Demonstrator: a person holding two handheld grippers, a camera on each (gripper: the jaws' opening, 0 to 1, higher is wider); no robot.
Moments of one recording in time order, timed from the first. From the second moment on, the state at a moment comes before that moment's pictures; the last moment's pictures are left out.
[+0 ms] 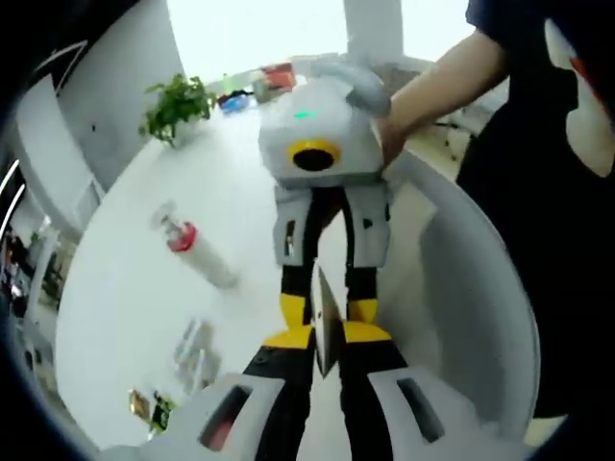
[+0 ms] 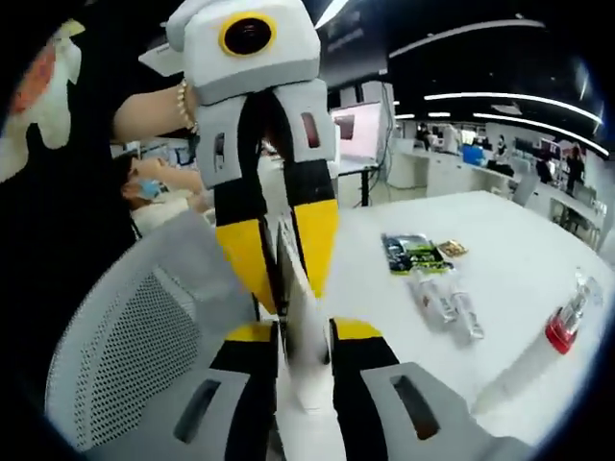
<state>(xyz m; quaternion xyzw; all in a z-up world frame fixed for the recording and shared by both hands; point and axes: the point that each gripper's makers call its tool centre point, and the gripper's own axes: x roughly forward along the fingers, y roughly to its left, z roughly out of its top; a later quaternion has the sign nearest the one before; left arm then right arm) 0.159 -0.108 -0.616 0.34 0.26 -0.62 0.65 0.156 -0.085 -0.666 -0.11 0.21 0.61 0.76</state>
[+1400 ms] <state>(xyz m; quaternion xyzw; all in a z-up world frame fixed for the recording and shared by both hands) 0.240 -0.125 -0.643 0.37 0.26 -0.61 0.66 0.221 -0.125 -0.718 -0.17 0.28 0.55 0.77</state>
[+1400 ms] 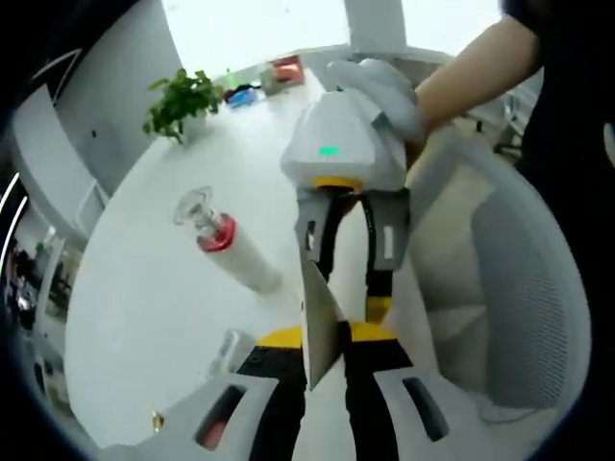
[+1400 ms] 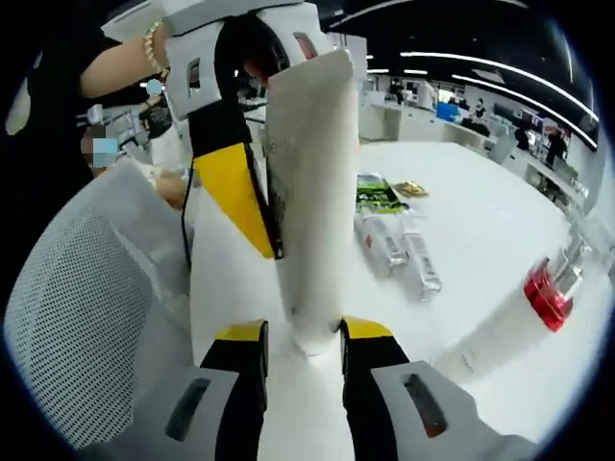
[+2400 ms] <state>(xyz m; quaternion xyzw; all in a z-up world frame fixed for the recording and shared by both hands) 0.322 -0.156 -0.643 0.38 0.25 -0.60 0.66 0.203 -0.191 -0.727 -0.10 0.31 0.45 0.83</state>
